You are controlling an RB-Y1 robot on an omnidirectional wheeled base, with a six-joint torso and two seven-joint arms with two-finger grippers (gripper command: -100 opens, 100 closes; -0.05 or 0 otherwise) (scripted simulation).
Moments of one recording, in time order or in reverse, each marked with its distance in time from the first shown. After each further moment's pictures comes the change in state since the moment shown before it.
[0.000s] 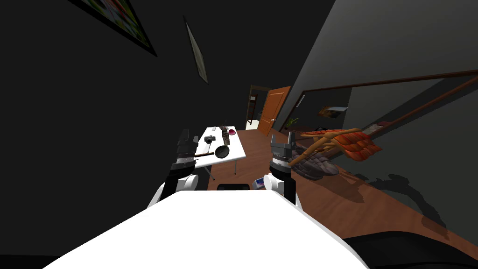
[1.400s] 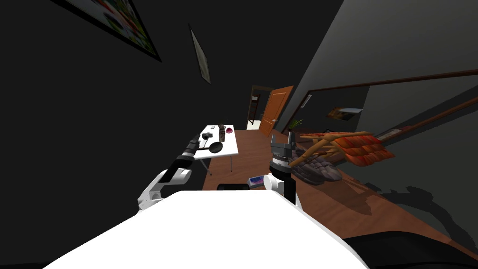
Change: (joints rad) left arm -0.169 0.351 0.084 0.252 0.187 0.269 -0.151; right arm 0.000 0.000 0.000 0.000 0.000 0.000 0.000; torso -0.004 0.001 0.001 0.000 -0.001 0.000
